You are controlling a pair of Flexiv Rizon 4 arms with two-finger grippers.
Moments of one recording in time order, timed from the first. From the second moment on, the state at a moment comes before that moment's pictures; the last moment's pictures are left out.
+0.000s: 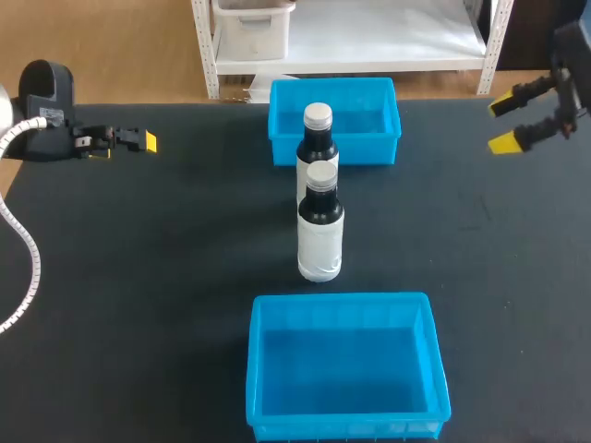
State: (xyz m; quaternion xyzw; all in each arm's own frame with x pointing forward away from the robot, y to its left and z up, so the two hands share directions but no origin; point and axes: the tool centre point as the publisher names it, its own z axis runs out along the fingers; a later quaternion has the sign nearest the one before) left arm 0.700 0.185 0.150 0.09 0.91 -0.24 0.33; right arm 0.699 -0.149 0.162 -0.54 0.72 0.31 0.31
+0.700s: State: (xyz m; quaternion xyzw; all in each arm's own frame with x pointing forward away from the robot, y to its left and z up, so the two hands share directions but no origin) left arm 0.700 0.185 0.150 0.09 0.91 -0.24 0.33; right arm 0.642 -0.029 0.148 -0.59 0.67 0.33 0.32
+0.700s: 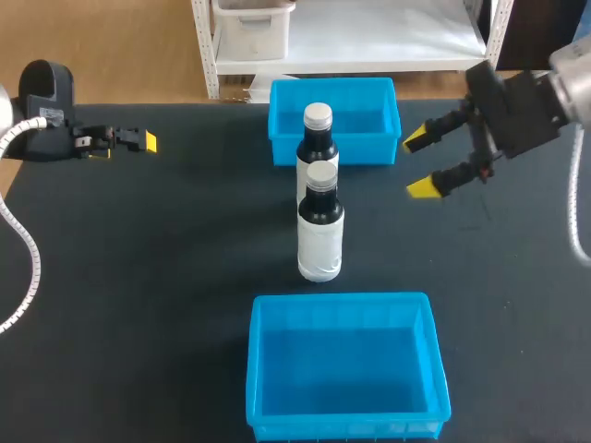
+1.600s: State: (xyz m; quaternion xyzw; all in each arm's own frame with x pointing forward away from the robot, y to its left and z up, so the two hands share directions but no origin) left arm 0.700 0.185 0.150 0.09 0.91 -0.24 0.33; right arm 0.622 0.060 0.129 -0.60 0.65 0.36 0.30
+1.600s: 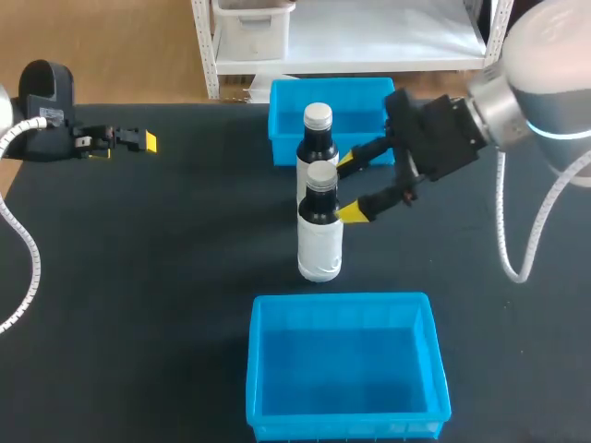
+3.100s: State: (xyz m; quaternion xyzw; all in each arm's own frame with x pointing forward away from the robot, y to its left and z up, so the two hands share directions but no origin) left arm 0.700 0.185 0.150 0.09 0.91 -0.24 0.33; right arm 0.628 0.094 0.116 -0.59 0.63 0.40 0.30
